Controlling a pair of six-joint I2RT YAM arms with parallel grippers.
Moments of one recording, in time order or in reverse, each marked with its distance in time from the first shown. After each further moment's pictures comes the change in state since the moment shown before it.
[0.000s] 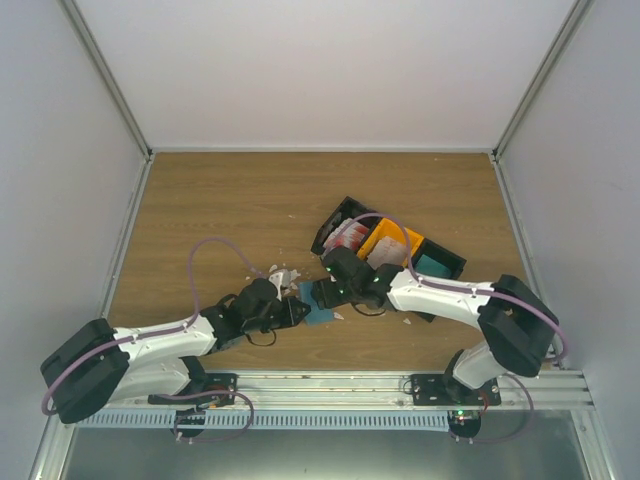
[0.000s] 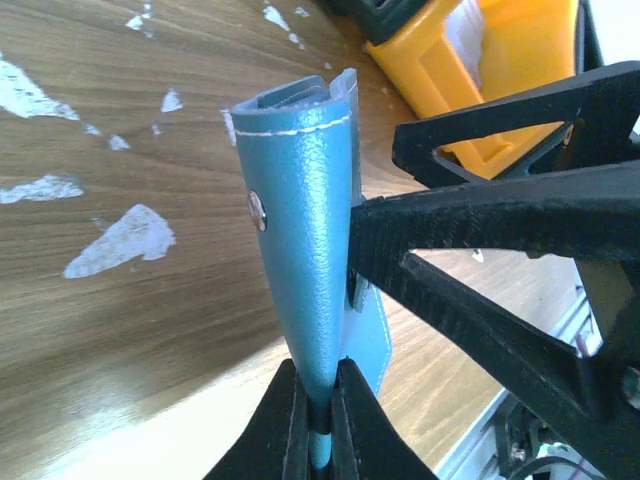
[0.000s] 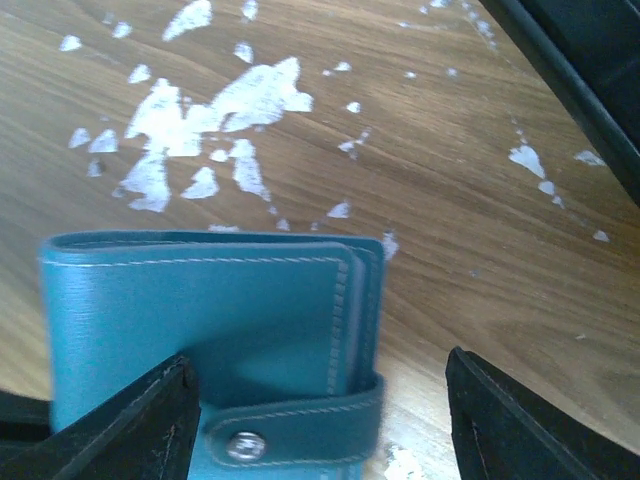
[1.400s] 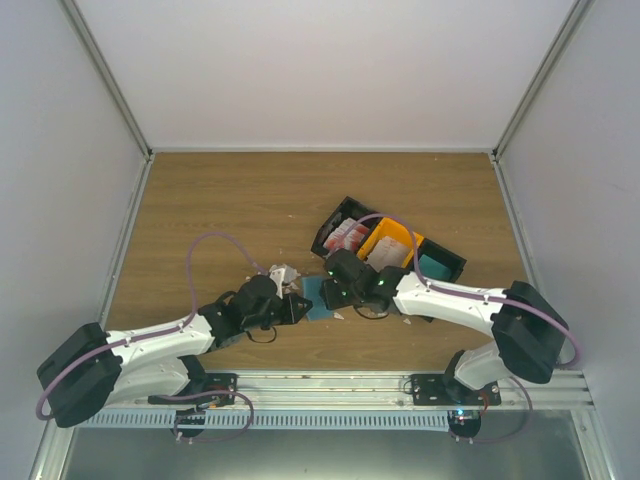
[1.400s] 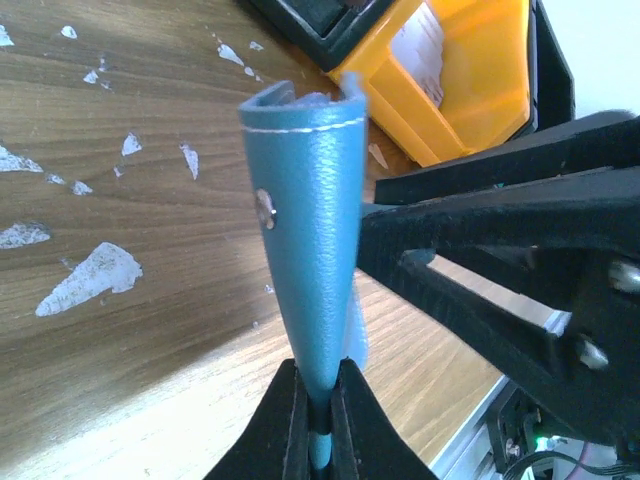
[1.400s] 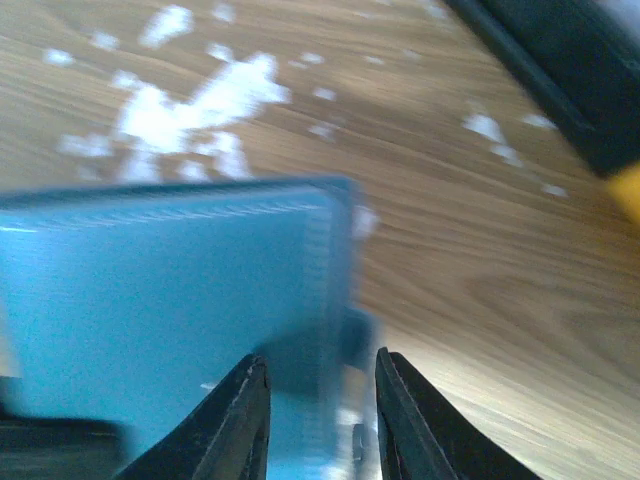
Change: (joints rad) left arm 0.010 -0.032 0.037 -0.049 -0.009 0.066; right arm 0.019 -0.047 -0.005 -0.051 0.031 0.082
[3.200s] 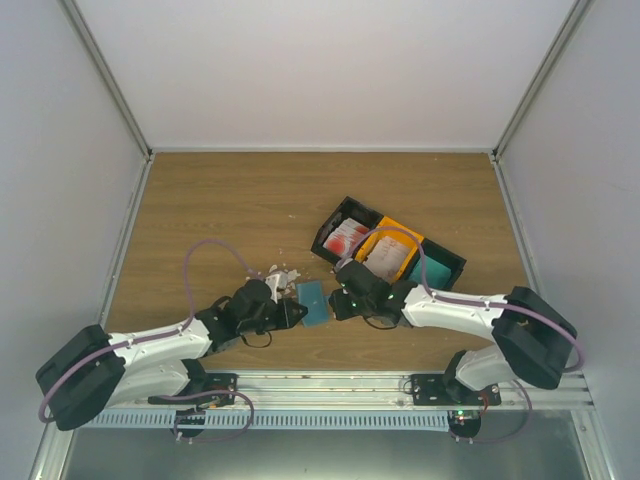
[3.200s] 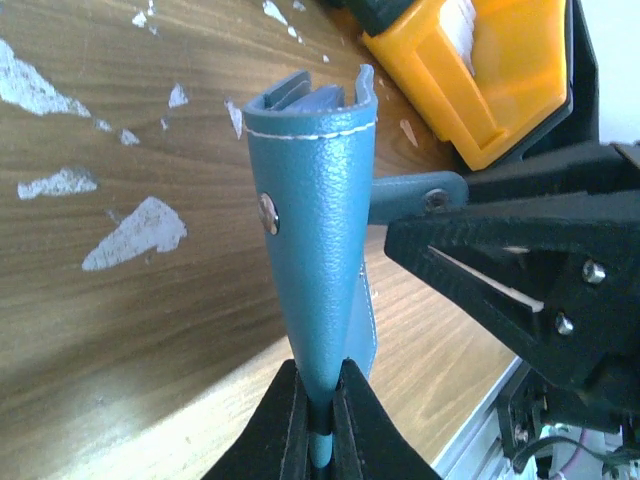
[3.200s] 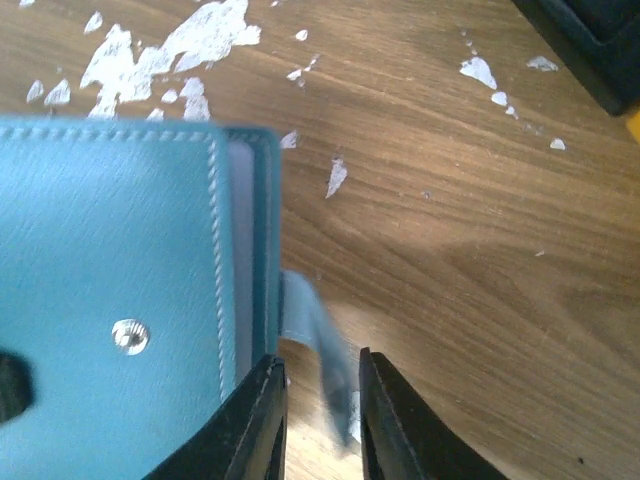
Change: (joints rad) left arm 0.030 0.004 -0.066 0.048 0.045 -0.024; right arm -0.009 -0.063 -0.190 0.163 -0.005 -0.051
